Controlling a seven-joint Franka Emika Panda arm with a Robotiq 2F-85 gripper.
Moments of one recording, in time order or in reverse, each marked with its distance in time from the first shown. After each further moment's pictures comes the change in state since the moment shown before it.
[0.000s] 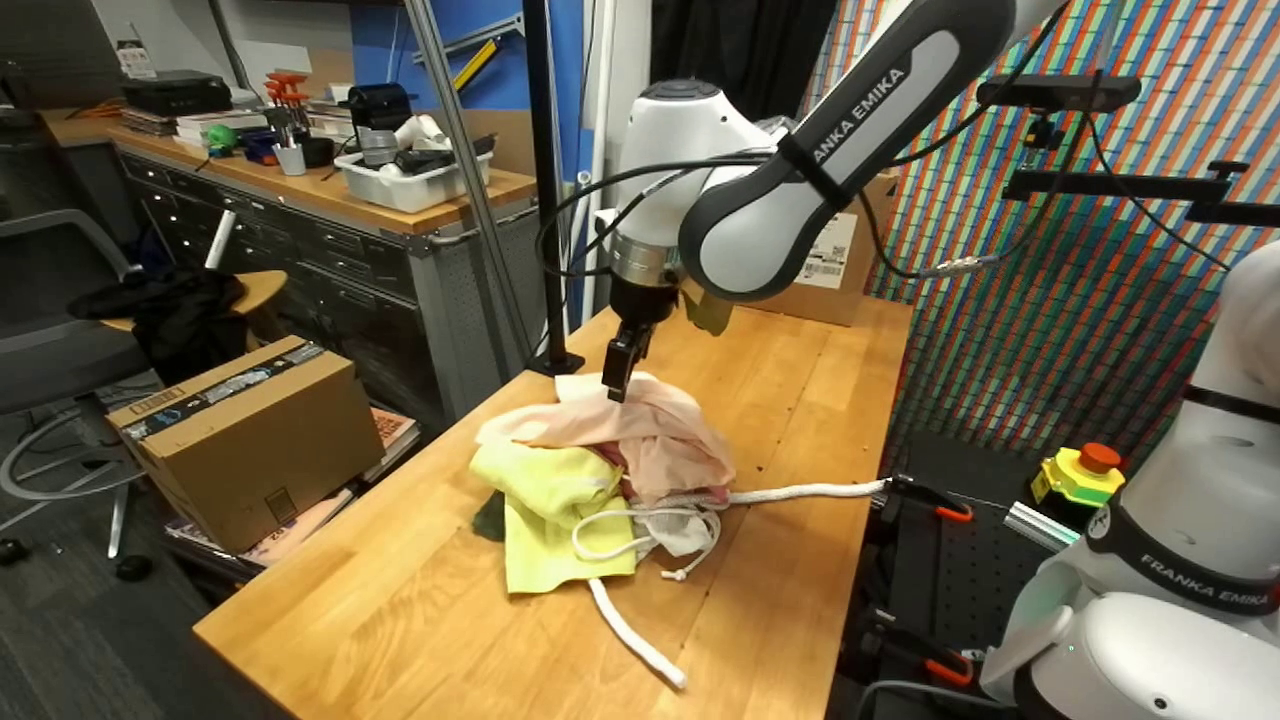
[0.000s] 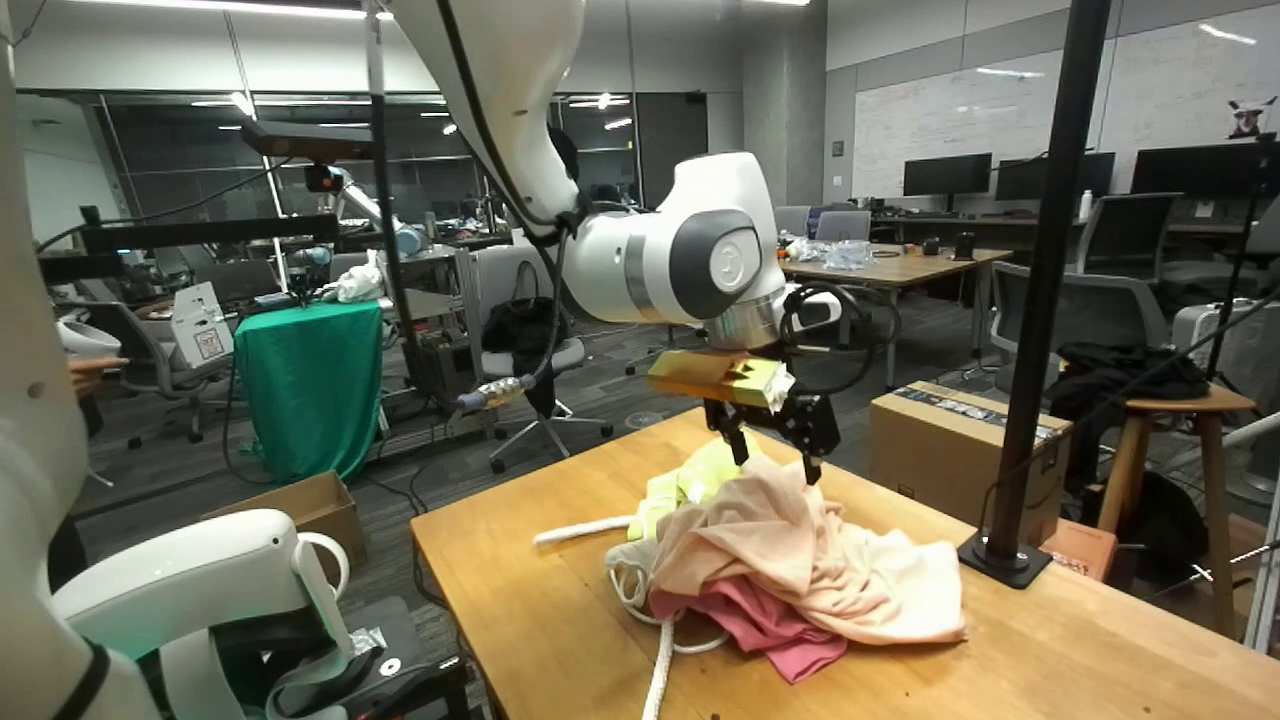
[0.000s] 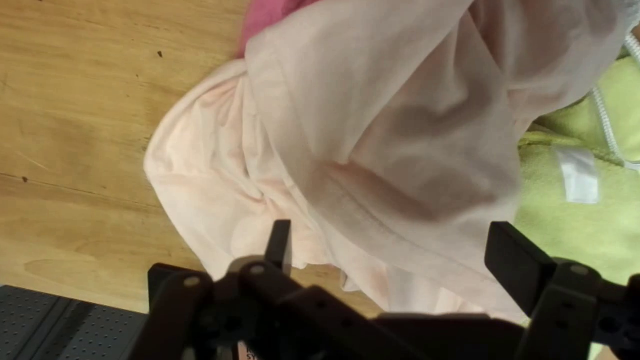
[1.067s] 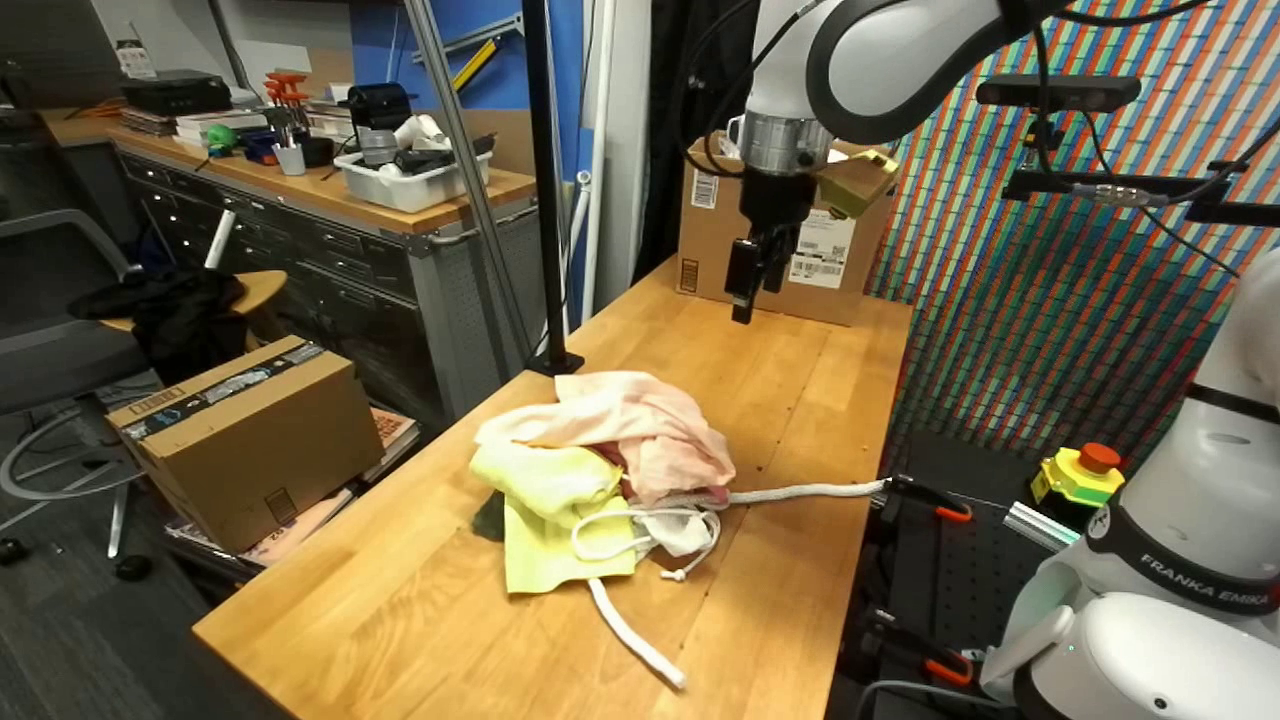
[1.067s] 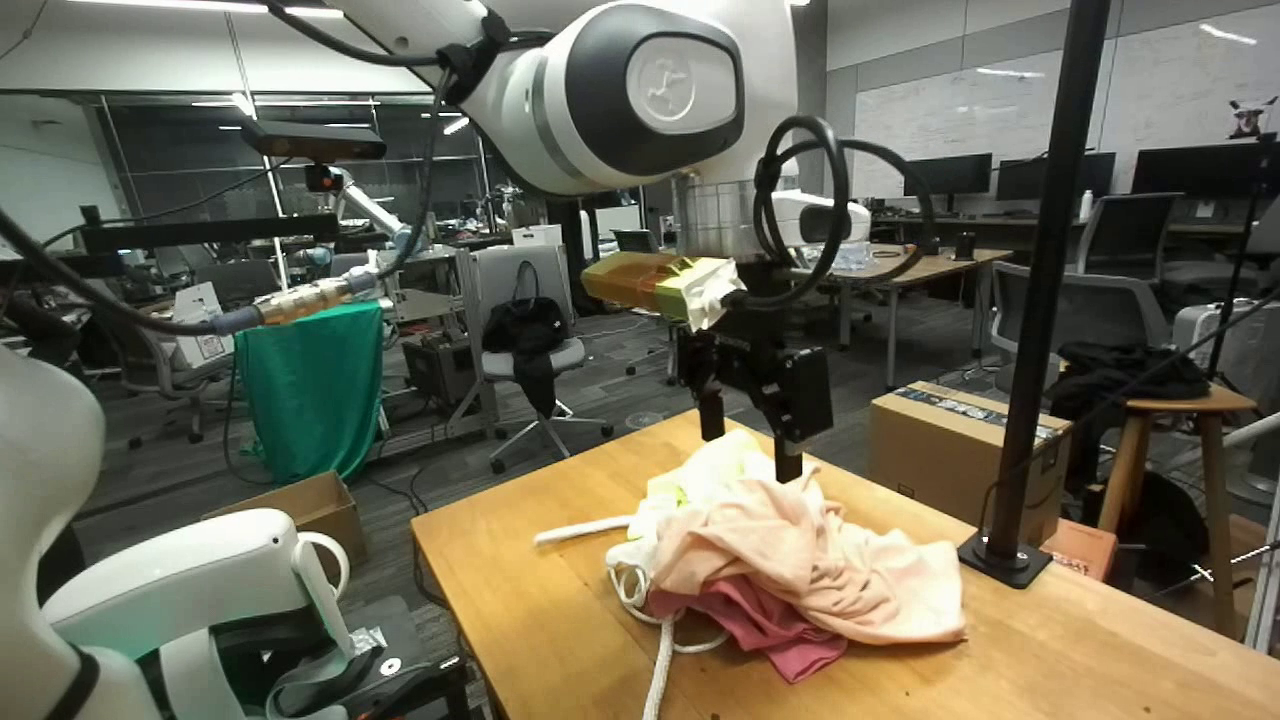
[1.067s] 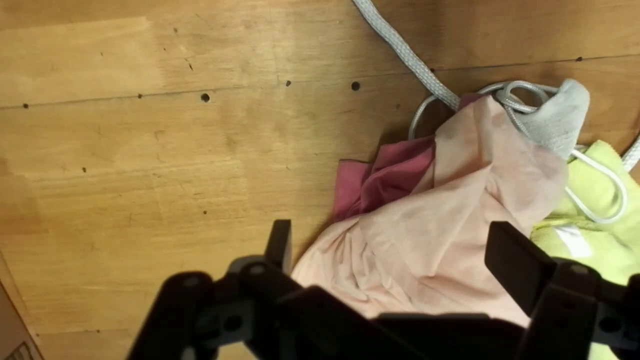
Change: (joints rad) arm -0.093 -0.462 -0.070 -0.209 0.147 -0.395 -0.029
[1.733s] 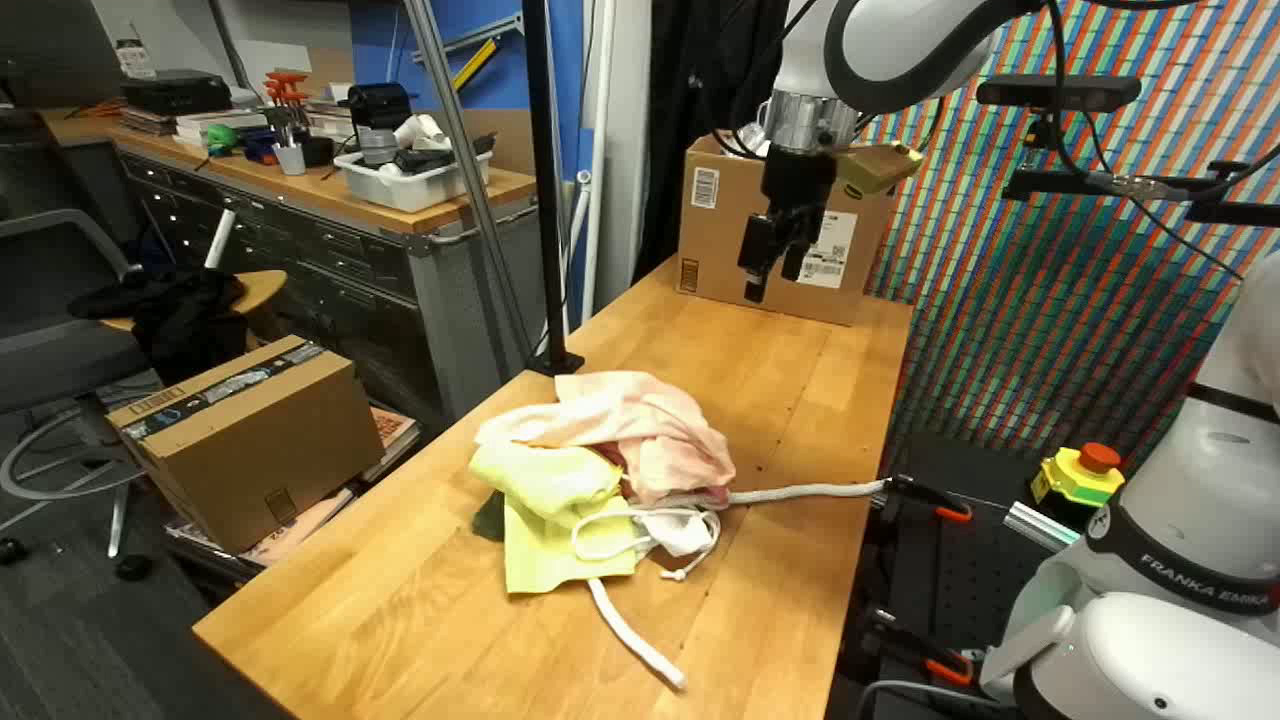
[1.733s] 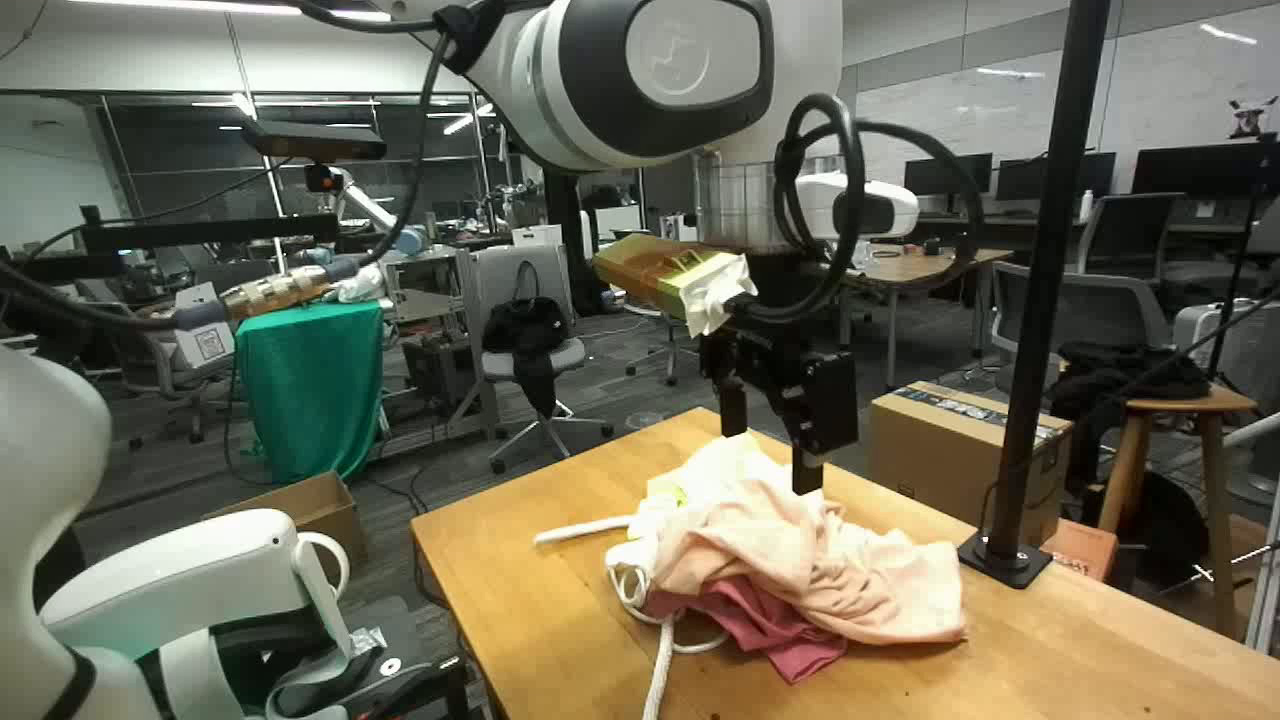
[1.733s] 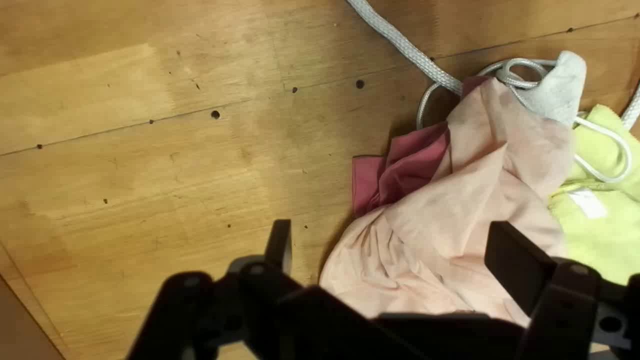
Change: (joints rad) arm -0.032 -0.043 -0.065 -0.008 0.062 -0.019 0.000
